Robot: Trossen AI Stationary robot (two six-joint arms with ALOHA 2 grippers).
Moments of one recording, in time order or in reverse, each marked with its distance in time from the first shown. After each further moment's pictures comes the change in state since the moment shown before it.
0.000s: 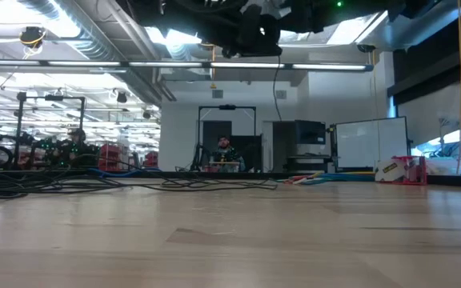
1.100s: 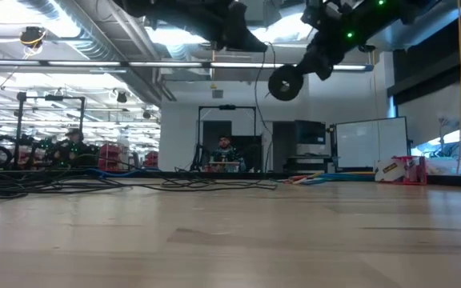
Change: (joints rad) left arm 0.044 -0.088 -0.001 -0.116 0.001 0.055; right arm 0.005 -0.008 0.001 -0.460 0.226 0.022
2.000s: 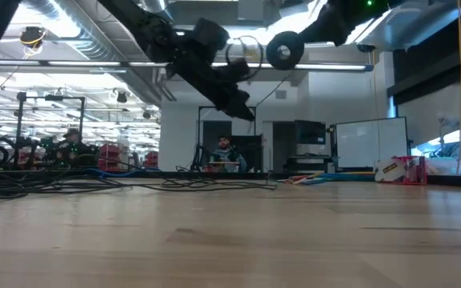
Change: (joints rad) left arm 0.190 0.218 0.025 -0.049 -0.054 0.083; right arm 0.102 -0.140 0.000 -0.024 -0.086 -0.041
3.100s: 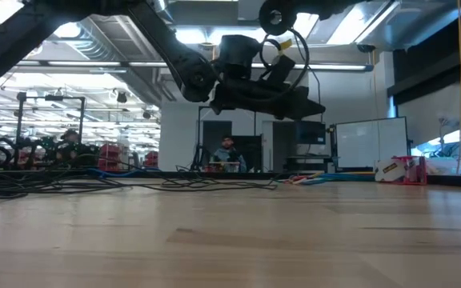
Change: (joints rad) left arm -0.153 0.398 0.202 0.577 0.244 -0.100; right arm -0.001 0.000 0.000 0.325 -0.019 -0.159
